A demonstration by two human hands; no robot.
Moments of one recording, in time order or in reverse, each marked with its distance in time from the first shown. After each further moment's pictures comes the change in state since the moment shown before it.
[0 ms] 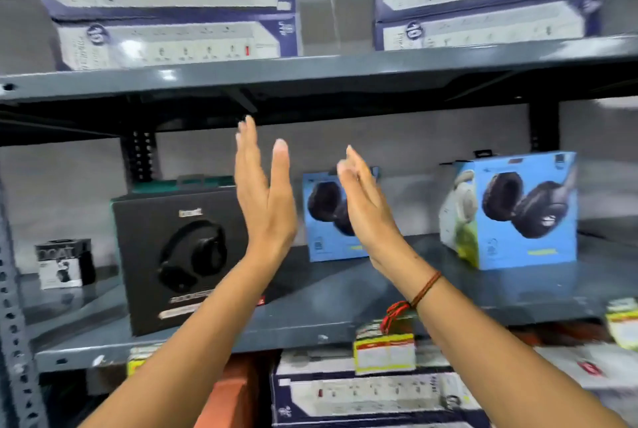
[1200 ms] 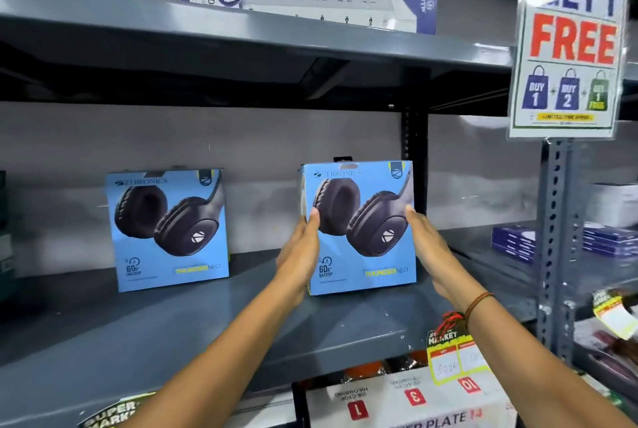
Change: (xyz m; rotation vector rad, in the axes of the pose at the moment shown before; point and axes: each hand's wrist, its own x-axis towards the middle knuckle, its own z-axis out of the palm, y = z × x) left_hand -0.100 -0.069 0.311 -0.020 -0.559 -0.758; right_hand 0.043 0.148 -0.368 -0.284 0.316 0.391
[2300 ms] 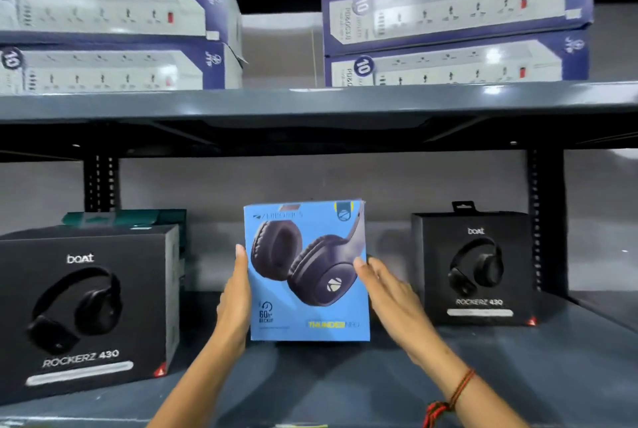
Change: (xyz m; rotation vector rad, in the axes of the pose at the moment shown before) left_hand -0.024 -0.034 -0.237 -0.240 0.515 -0.051; right_hand -0.083 -0.074 0.189 -0.053 -0.403 -0.298
